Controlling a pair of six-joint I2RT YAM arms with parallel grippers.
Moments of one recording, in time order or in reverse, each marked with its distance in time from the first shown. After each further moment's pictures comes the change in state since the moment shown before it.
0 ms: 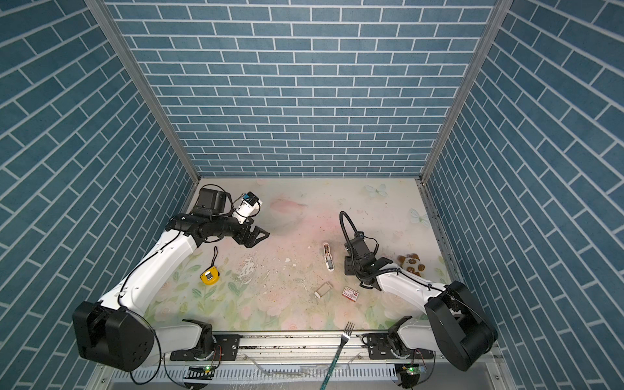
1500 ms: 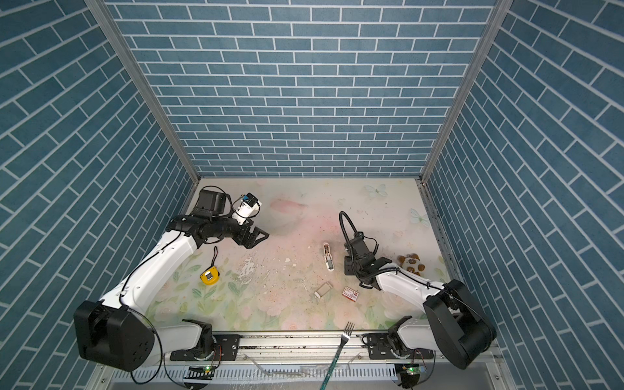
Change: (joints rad) left arm 0.010 0.000 -0.024 0.019 0.006 -0.006; right arm -0.001 0.013 0.000 0.009 -0.006 0.000
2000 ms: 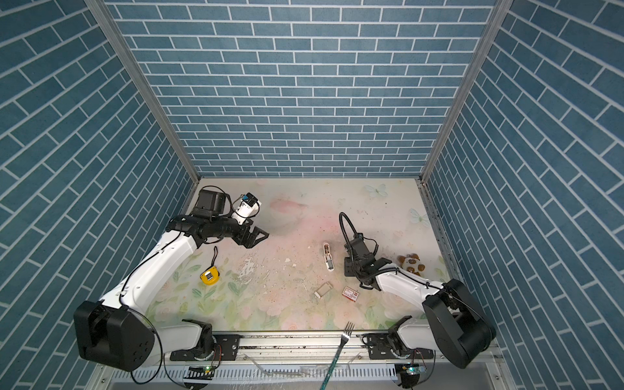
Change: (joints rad) left arm 0.003 0.000 0.000 0.002 0.000 -0.001; right arm 0.000 -0.004 -0.010 0.000 -0.018 0.000
